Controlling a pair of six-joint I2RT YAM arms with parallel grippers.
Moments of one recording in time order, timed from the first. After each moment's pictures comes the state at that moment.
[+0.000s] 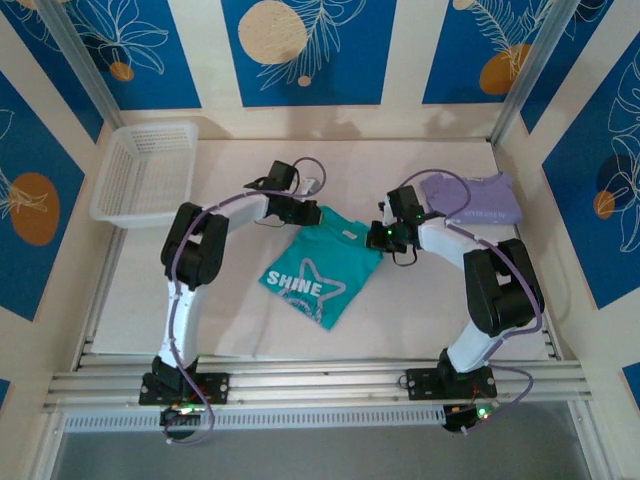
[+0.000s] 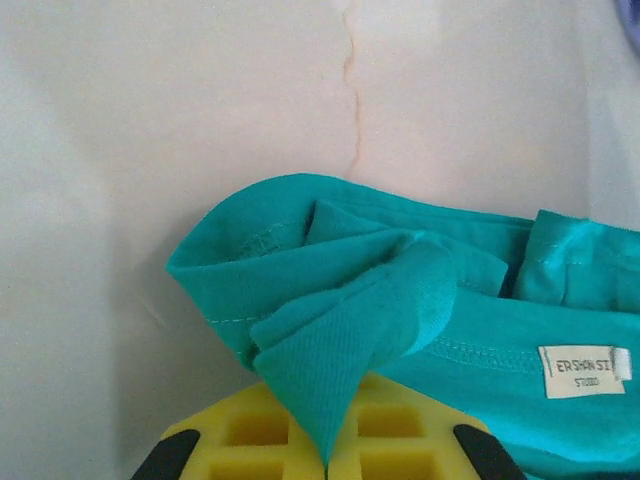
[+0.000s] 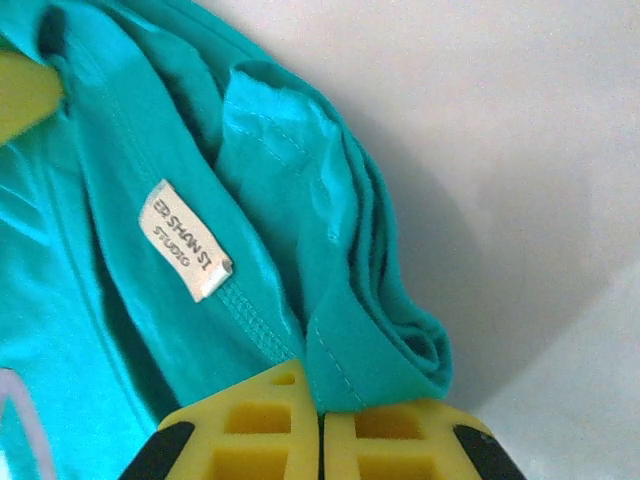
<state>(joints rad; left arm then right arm) -0.44 2.21 1.60 -0.34 0.55 -0.23 0.29 1.65 0.99 -0.38 -0.29 0.43</state>
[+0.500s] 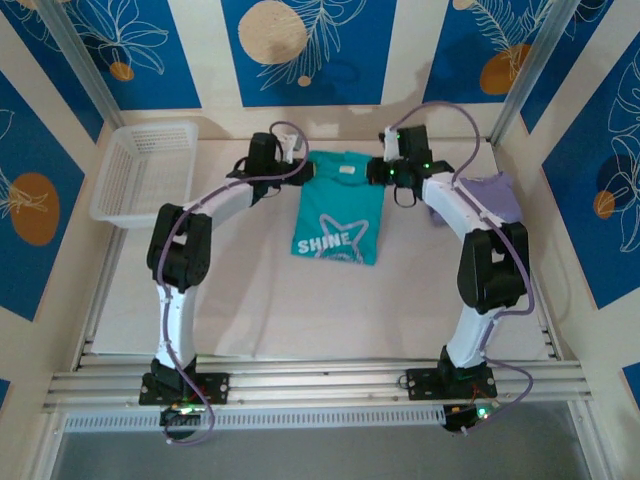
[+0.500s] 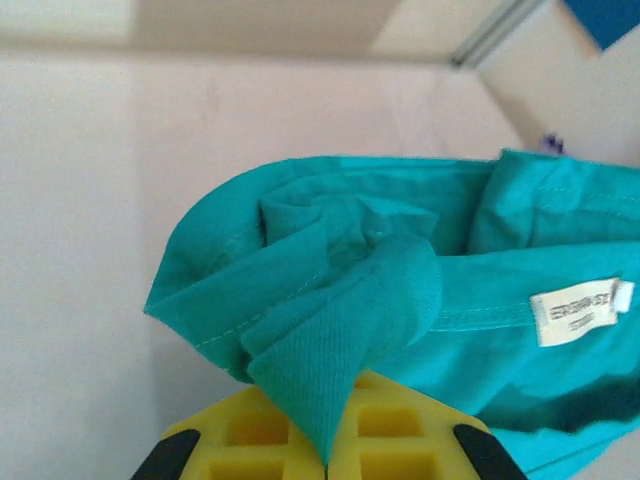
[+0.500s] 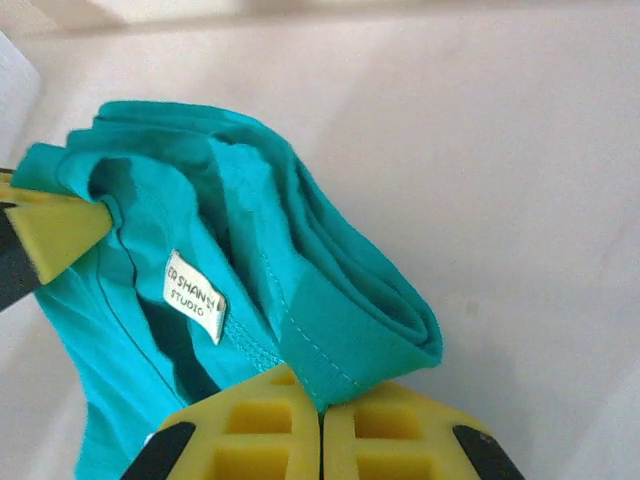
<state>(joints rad) -0.37 2.13 1.65 0.01 0.48 -0.34 0.23 1.81 1.51 -0.39 -0.28 0.20</state>
